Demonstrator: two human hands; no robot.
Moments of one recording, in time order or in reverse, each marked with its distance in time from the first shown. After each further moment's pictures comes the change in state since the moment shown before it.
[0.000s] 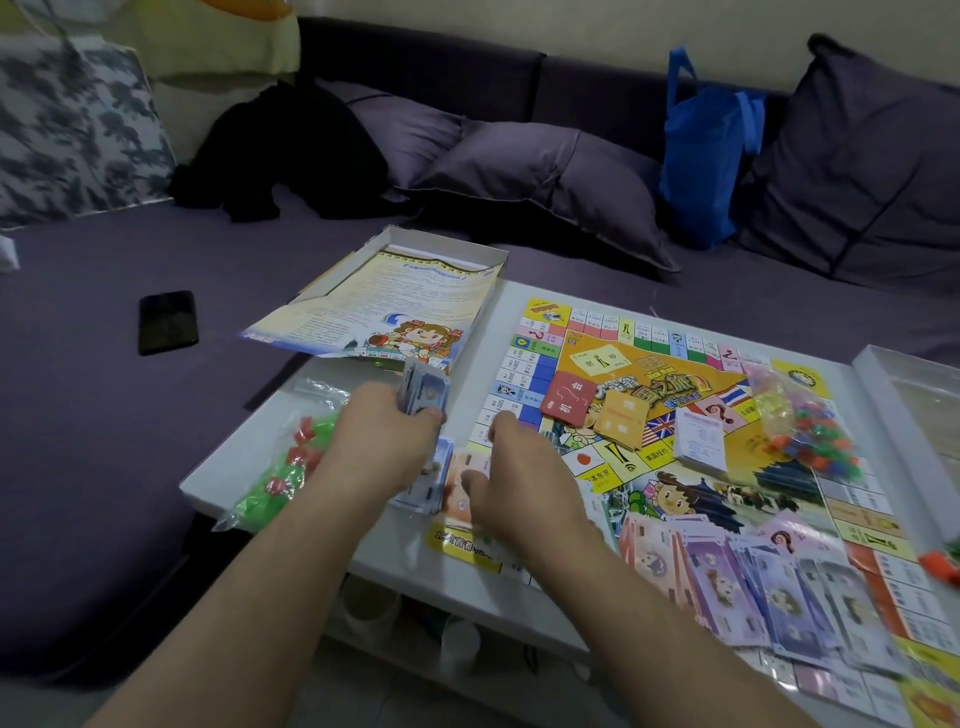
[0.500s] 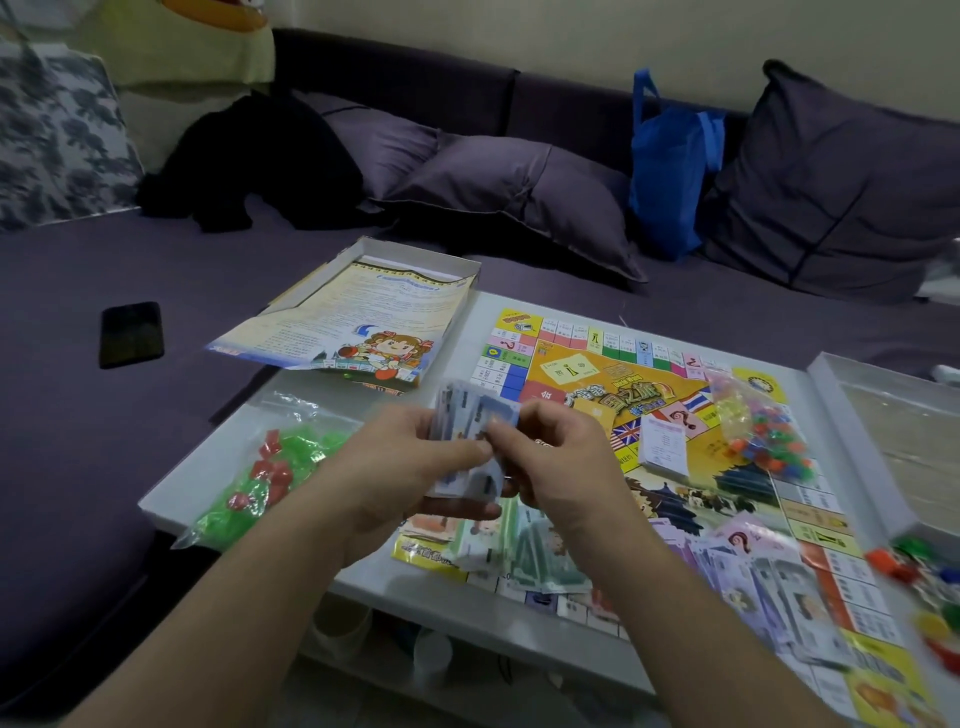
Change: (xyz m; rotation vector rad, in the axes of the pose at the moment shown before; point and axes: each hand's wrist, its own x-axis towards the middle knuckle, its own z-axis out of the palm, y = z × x) left_hand -0.025 0.017 0.013 -0.478 -0.556 -0.027; right_hand -0.017 0.034 -0.061 1.033 0.036 0.022
